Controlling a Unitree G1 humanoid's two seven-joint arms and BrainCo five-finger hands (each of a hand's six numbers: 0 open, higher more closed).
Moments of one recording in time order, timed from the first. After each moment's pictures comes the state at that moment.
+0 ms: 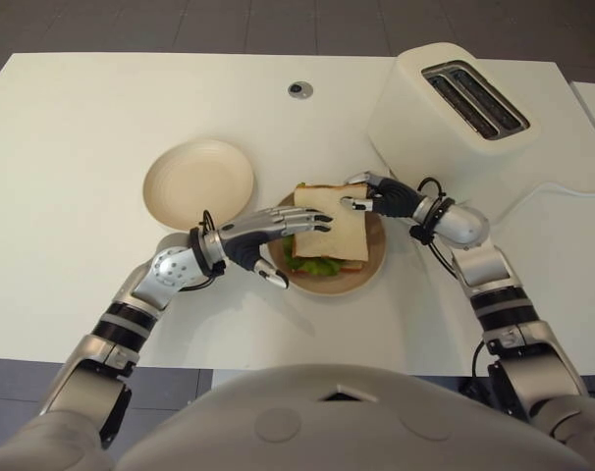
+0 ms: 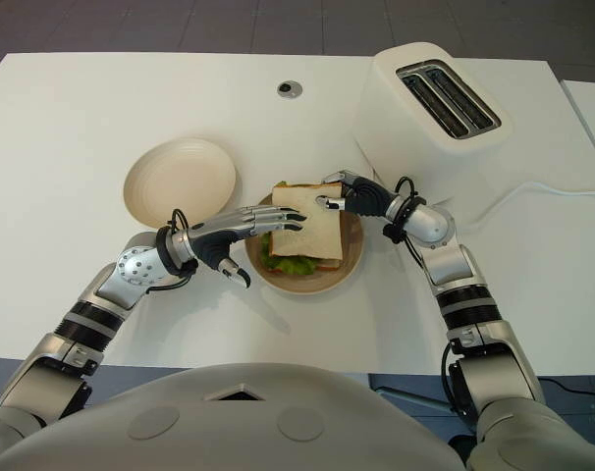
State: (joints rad) left arm -0.12 0.51 -0.38 0.19 0.28 -0.83 -0.49; right arm -0.21 -0.49 0.20 0.24 -0.10 -0.31 0.61
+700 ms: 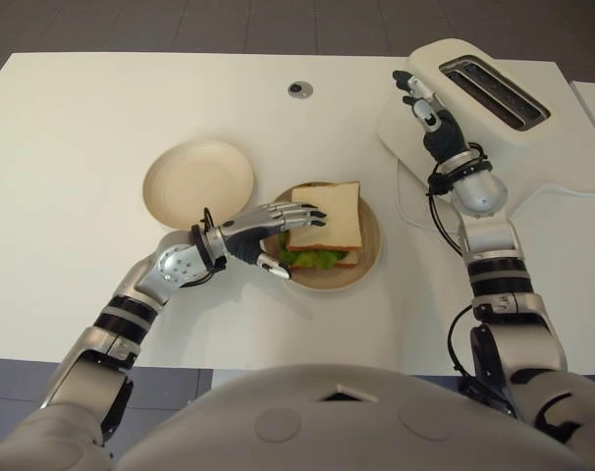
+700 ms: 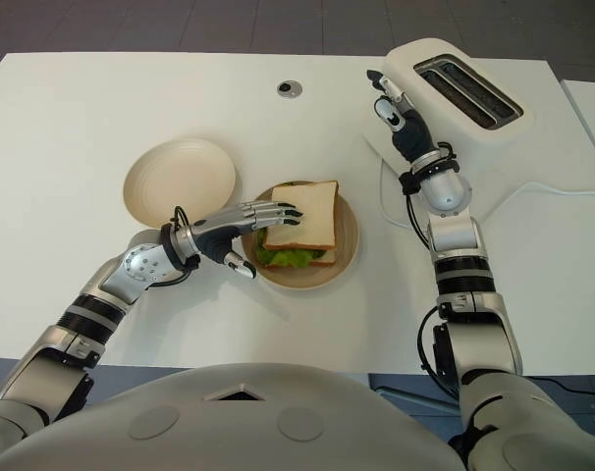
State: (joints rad) left arm -0.16 0.47 -0.35 0.25 0.28 -0.86 -0.35; right arm -0.34 -0.40 0.00 0.30 -0.01 -0.33 0.32
